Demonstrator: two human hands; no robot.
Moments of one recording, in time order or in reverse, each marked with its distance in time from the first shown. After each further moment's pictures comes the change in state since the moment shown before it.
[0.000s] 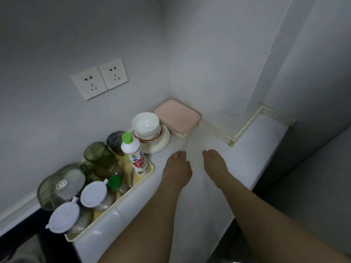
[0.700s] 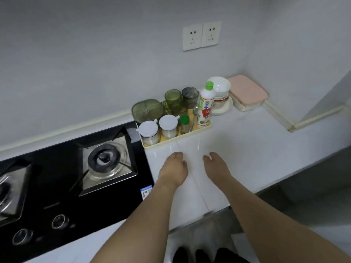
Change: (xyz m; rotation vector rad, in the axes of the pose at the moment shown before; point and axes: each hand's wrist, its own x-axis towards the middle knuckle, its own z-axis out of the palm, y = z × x) left_hand -0.263 -0.107 -0.012 -0.150 0.075 -0.425; right_hand -0.198 0.064 0.106 -0.344 -0.363 -0.194
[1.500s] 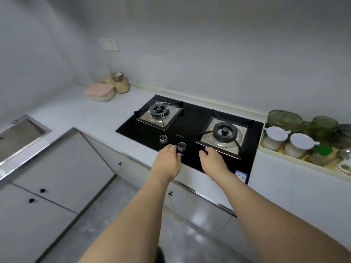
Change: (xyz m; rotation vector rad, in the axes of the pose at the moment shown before) left_hand -0.300 -0.147 -0.059 -0.058 0.654 -0.708; right_hand -0.207 -0.074 0.177 -0.345 -0.654 -0.644
